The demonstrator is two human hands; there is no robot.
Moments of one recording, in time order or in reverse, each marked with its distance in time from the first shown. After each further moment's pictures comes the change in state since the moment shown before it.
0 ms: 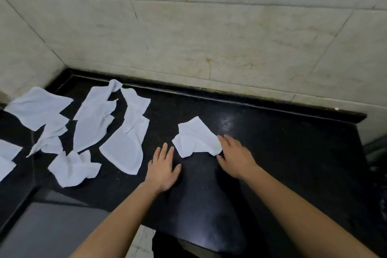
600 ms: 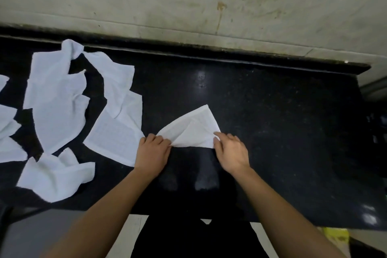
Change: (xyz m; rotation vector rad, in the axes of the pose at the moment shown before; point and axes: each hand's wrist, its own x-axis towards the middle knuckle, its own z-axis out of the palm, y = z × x) left_hand 0.088 -0.129 0.036 0.174 0.248 0.507; right_hand 0.024 -0.090 0.098 0.204 0.131 0.430
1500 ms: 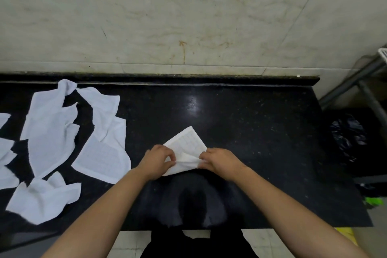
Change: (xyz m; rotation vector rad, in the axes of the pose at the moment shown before) left_hand 0.036 0.073 -0.053 -0.280 -0.372 0.031; right_hand -0.017 0.045 -0.066 -0.214 -0.248 -0.456
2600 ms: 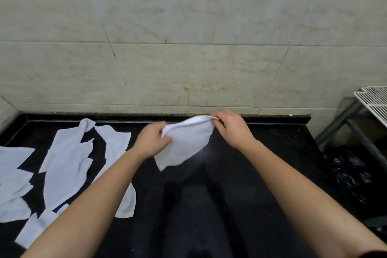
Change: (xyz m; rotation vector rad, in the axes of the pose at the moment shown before) left_hand 0.010 0.050 -0.164 -0.234 0.464 0.038; right_hand 0.020 0.014 -0.179 0.162 0.712 0.018
